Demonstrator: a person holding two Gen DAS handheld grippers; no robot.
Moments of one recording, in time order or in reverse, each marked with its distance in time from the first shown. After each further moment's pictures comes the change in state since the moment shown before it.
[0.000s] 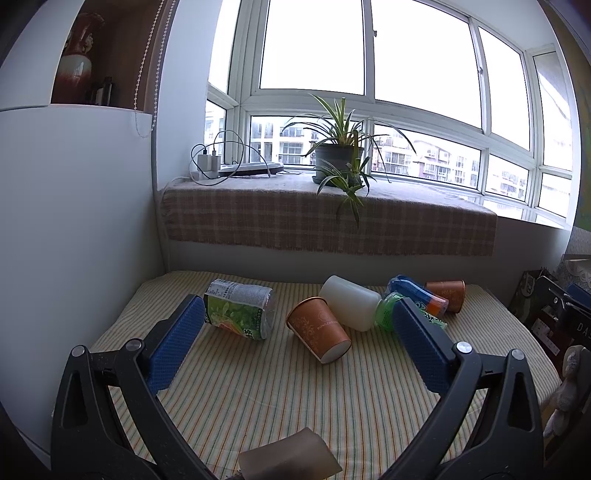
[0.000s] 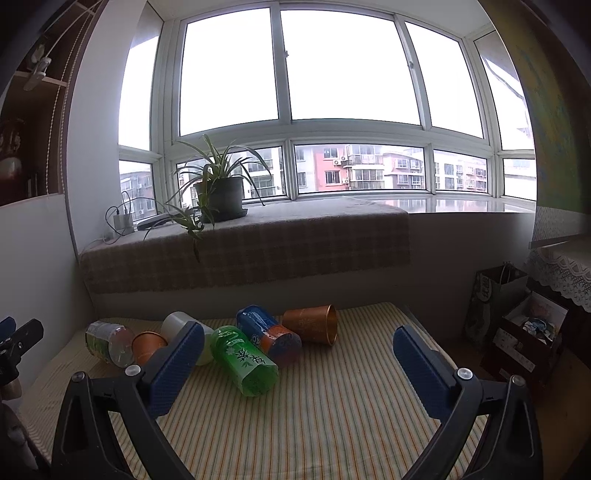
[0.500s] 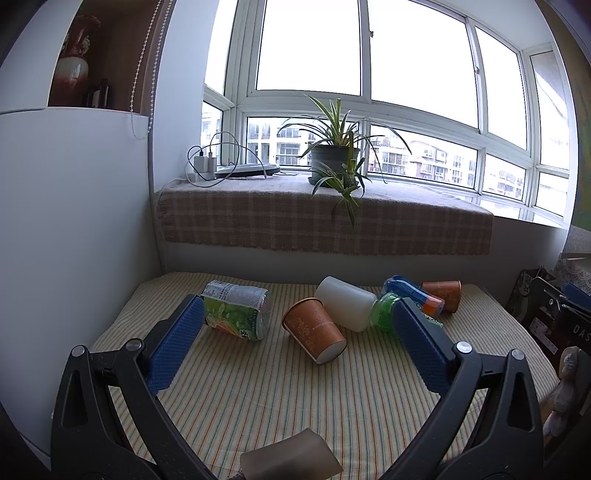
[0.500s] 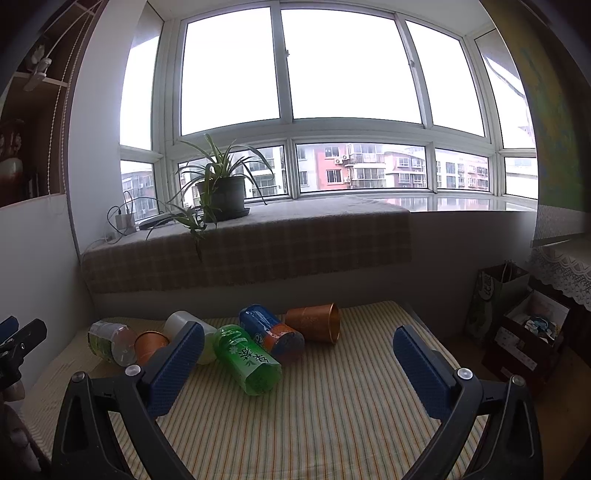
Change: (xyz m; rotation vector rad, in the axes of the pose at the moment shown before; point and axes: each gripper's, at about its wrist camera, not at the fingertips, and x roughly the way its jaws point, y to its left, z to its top) left arm -0.004 -0.004 0.002 0.008 -0.008 -0.008; right arm -0.003 0.001 -0.001 -0.003 0.002 0.008
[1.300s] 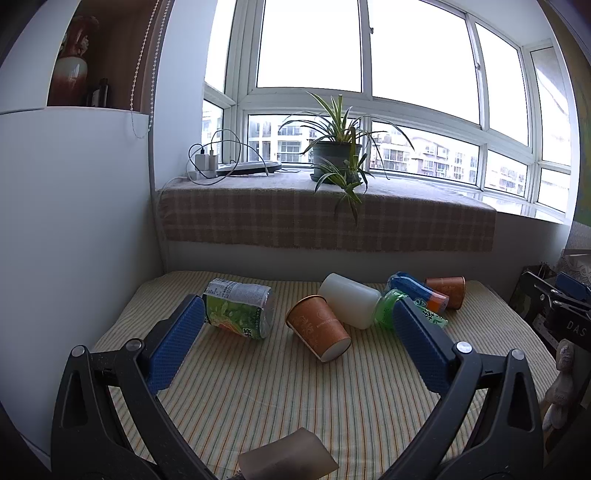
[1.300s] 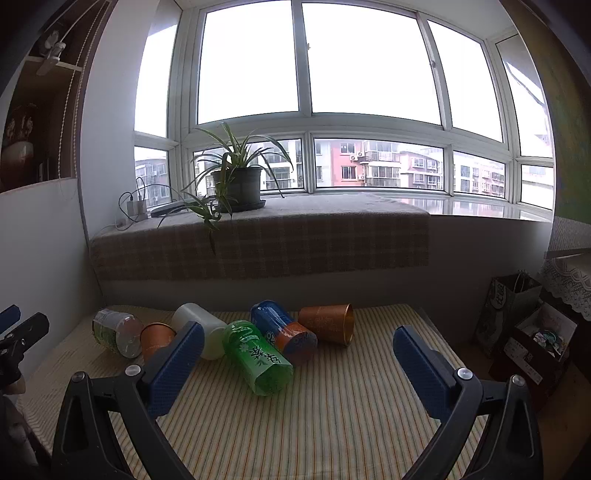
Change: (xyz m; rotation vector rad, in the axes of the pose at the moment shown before) left arm 0.002 -0.001 -0.002 0.008 0.008 0.012; right arm 0.018 0.018 0.007 -0.066 0.031 0.058
